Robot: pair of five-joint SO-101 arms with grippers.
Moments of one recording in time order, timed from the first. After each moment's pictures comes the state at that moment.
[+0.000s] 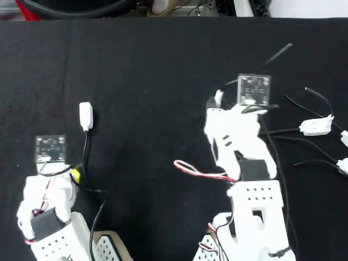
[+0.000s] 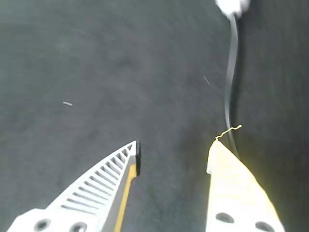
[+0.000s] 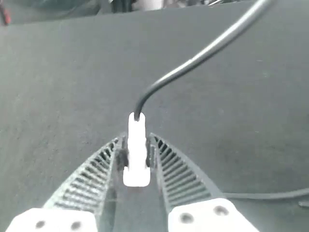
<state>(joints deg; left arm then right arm) -33.0 -104.3 87.7 73.0 -25.4 -2.9 -56.1 63.2 32.5 -6.2</state>
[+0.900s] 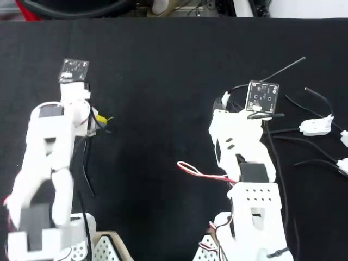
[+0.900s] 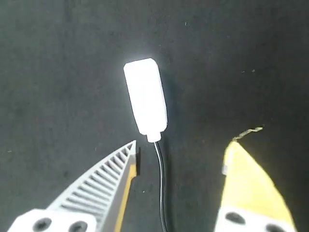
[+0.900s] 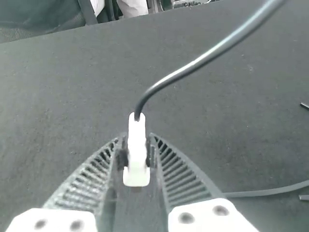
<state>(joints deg) -11.9 -12.7 33.5 52.0 -13.8 -0.3 -56.5 69.7 24.6 -8.7</state>
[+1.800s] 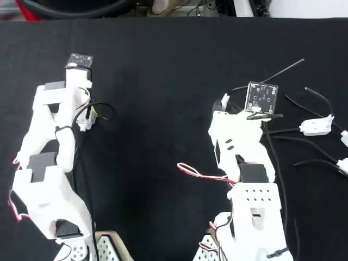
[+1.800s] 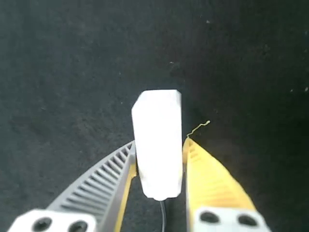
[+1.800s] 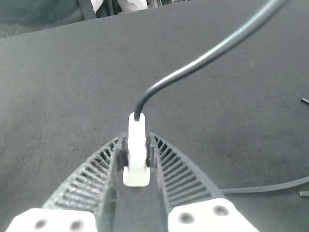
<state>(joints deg) -13.5 17.5 8.4 57.7 -18.9 -0.3 -56.5 70.5 24.4 -8.7</state>
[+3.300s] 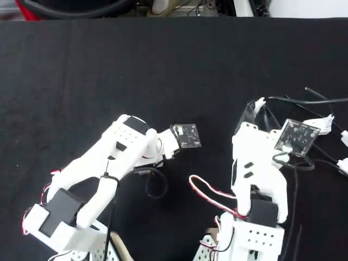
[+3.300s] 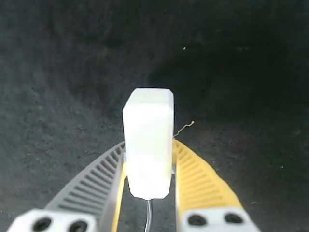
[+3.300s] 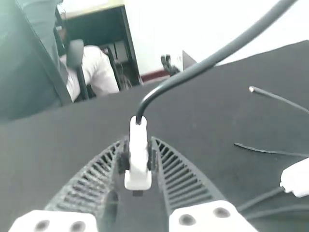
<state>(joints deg) 24.8 -5.2 34.2 63.8 -49.5 11.4 -89.3 79.6 30.8 -8.9</state>
